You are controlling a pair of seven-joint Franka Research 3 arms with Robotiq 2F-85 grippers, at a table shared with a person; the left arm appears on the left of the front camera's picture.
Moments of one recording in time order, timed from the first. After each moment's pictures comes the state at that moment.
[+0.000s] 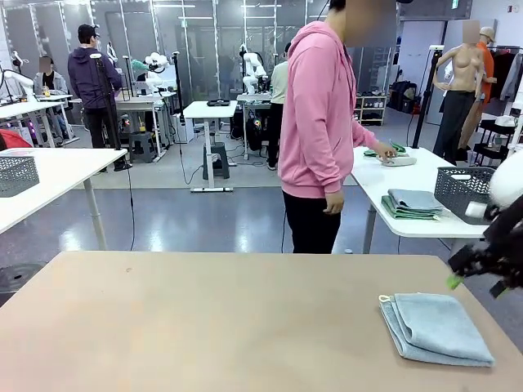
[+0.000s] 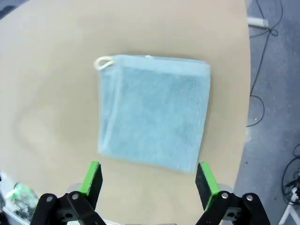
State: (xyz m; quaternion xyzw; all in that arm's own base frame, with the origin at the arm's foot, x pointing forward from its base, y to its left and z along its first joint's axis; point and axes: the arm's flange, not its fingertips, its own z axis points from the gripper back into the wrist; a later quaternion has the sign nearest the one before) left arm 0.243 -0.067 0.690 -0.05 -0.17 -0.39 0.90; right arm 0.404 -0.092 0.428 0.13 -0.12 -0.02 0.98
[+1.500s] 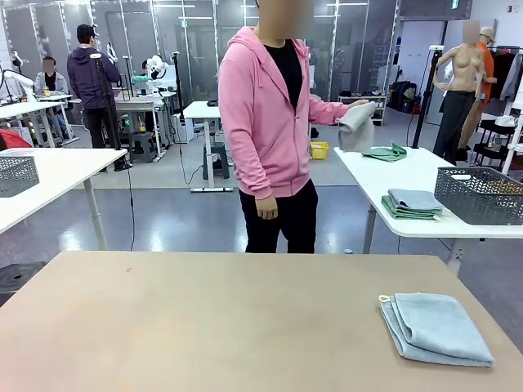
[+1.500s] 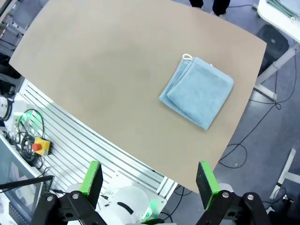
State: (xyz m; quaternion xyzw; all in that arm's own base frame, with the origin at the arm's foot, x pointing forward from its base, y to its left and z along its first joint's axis) left arm 0.243 -0.067 0.690 -0.05 -0.17 -0.39 0.90; right arm 0.228 -0.096 0.634 0.16 -0.22 0.20 0.94
